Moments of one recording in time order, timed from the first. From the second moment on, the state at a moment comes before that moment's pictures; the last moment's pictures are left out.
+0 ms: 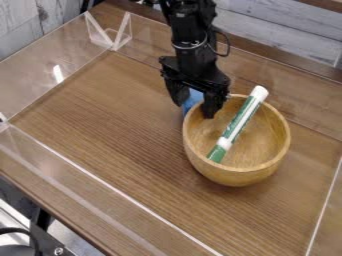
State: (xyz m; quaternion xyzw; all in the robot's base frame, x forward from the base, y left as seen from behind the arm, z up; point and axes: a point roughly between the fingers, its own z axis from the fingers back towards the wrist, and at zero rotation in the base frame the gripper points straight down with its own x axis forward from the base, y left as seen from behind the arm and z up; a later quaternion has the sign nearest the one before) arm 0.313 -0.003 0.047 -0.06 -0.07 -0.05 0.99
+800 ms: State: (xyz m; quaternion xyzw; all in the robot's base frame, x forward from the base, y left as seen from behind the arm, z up) arm 0.303 -0.015 0.050 -0.07 -0.04 -0.05 1.00
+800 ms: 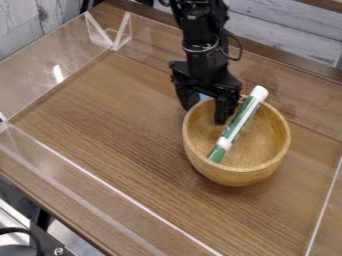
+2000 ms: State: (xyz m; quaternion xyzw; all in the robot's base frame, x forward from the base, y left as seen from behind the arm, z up) arm 0.305 -0.011 0.059 -0.08 -0.03 -0.07 0.99
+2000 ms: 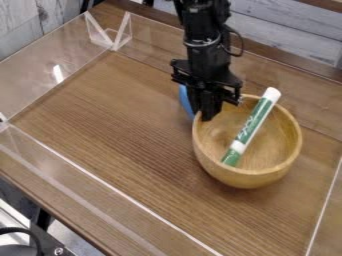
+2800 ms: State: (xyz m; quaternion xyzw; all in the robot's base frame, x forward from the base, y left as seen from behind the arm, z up) arm 0.305 0.002 0.059 -0.07 -0.03 -0.09 0.99
